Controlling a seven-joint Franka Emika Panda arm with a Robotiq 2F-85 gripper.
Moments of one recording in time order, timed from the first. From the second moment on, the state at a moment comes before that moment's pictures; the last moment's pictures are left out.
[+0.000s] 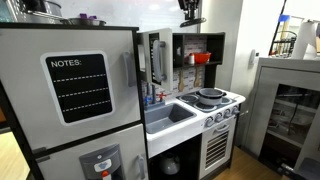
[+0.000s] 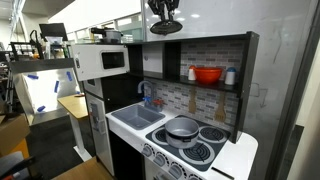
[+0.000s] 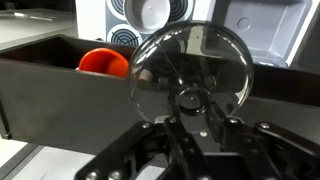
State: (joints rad) arm -0.10 0.24 -0.11 -1.32 -0.09 1.72 -0.27
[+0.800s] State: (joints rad) arm -0.12 0.47 -0.11 -1.03 -0.02 1.57 -0.28
